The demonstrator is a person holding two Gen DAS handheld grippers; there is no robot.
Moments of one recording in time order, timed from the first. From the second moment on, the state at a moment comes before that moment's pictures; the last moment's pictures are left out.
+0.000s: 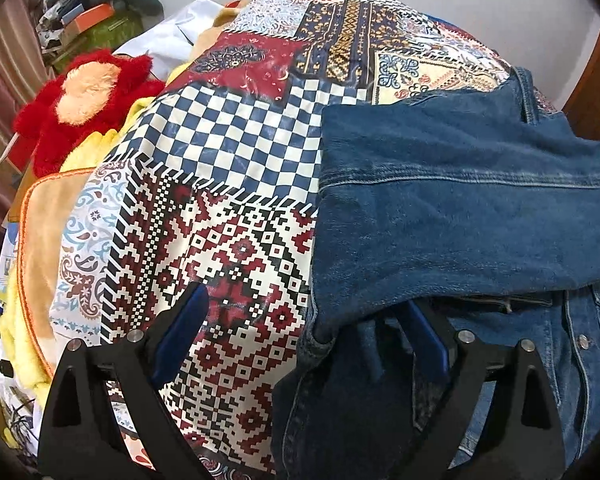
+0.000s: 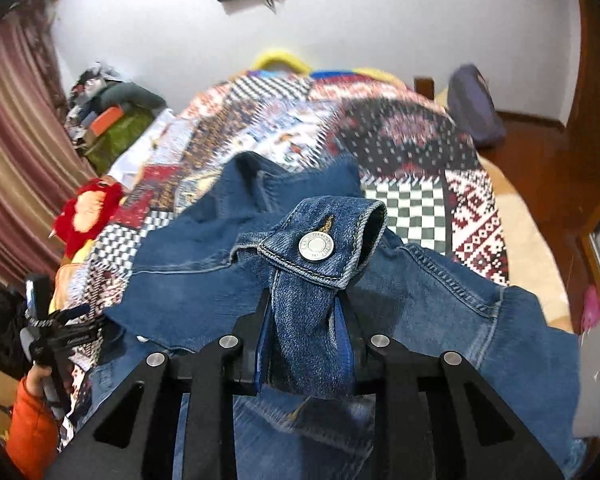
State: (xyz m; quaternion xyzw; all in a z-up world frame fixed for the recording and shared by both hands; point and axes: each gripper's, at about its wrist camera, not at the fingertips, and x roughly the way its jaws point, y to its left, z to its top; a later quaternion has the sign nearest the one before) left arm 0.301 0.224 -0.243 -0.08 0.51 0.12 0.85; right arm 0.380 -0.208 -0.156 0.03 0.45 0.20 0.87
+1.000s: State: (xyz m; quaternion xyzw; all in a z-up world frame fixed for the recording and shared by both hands) left arm 0.258 0.189 -0.216 -0.07 0.49 0.09 0.86; right arm 0.375 -0.243 -0.238 -0.06 0.53 0.09 0.84
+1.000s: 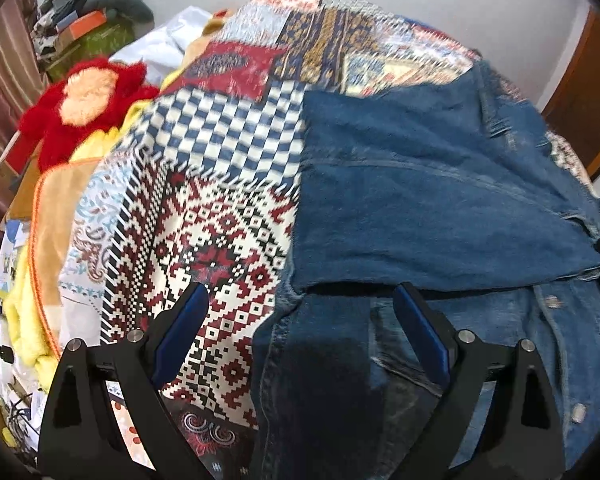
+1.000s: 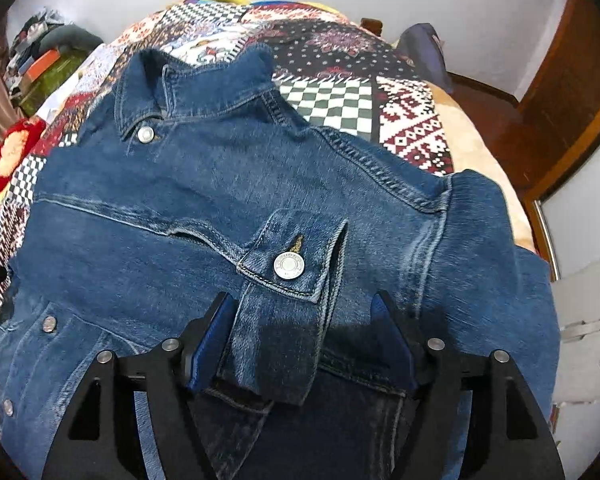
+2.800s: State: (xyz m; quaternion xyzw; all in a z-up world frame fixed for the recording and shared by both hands) left arm 0.379 -0.047 -0.235 0.01 0.54 -0.15 0.83; right arm 0.299 -0.497 -0.250 0.31 0.50 -0.03 0.81
